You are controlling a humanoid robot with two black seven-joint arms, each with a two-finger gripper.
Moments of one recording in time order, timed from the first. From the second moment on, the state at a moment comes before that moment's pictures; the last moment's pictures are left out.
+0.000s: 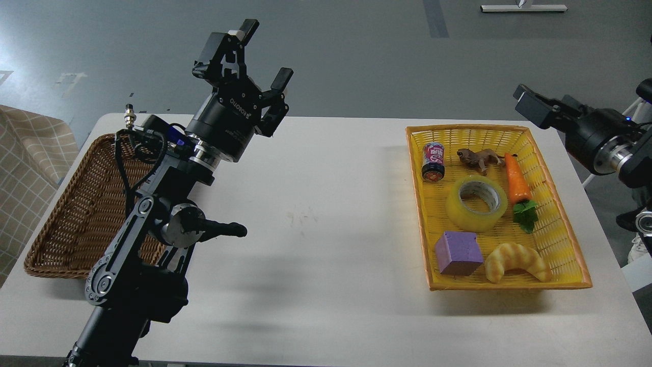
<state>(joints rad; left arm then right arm) -0.30 -0.04 -1.39 -1.56 0.95 -0.20 -0.06 0.40 -0.50 1.33 1.55 -1.95 0.41 -0.19</state>
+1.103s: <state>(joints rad) -0.28 -0.04 -1.40 -1.57 0.95 -0.19 -0.06 0.41 -0.42 1.13 1.32 -2.18 0.44 -0.19</state>
